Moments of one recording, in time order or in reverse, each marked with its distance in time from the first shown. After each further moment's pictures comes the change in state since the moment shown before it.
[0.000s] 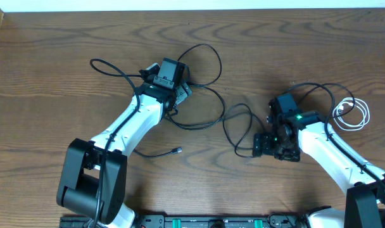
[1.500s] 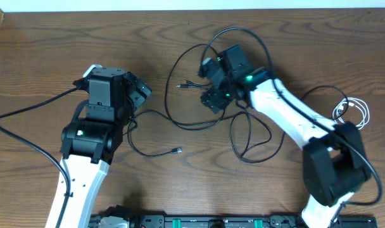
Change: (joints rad) left arm 0.189 -0.601 0.000 -0.294 0.026 -0.001; right arm 0.233 0.409 0.602 0.308 -0.048 -0.690
